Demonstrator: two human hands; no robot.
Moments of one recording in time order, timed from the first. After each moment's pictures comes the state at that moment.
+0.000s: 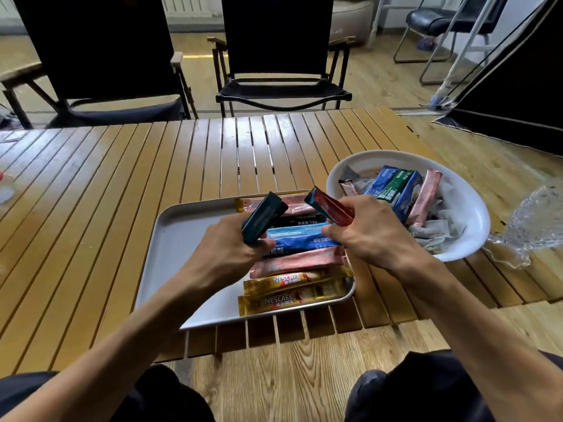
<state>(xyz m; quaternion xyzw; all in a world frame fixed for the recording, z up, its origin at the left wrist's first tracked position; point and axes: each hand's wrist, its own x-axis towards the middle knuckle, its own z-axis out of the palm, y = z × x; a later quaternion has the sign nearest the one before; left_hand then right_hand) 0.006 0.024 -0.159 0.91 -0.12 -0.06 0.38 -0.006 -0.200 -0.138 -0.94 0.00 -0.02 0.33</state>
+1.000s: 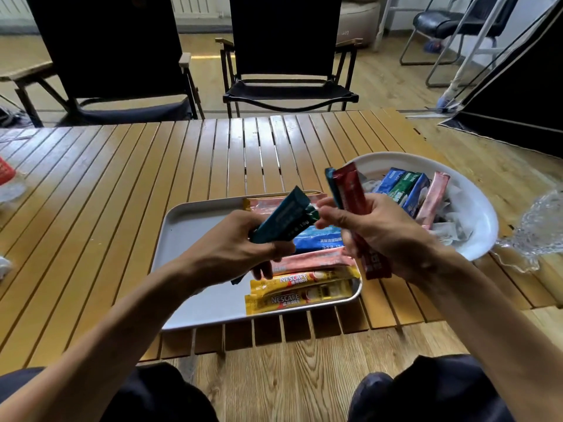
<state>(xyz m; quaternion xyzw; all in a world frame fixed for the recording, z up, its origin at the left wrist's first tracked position) -0.003 0.034 -0.128 0.82 -0.22 -0.20 0.50 -0.019 -0.194 -0.113 -0.74 0.01 0.13 0.66</state>
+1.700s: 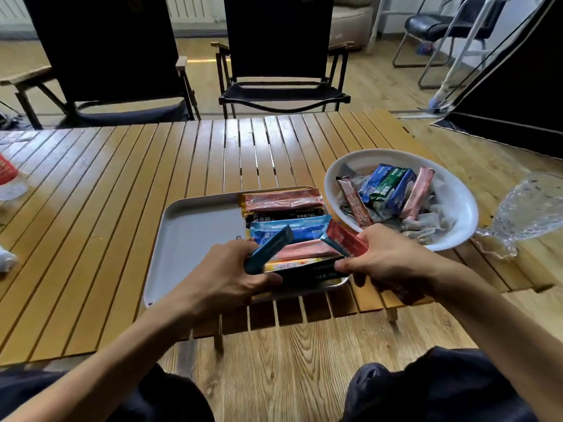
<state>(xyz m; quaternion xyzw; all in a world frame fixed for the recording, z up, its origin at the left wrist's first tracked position) -0.043 0.033 -0.151 0.91 -0.17 -0.14 0.36 -0.050 -0.215 -0.123 -0.88 0.06 0.25 0.41</state>
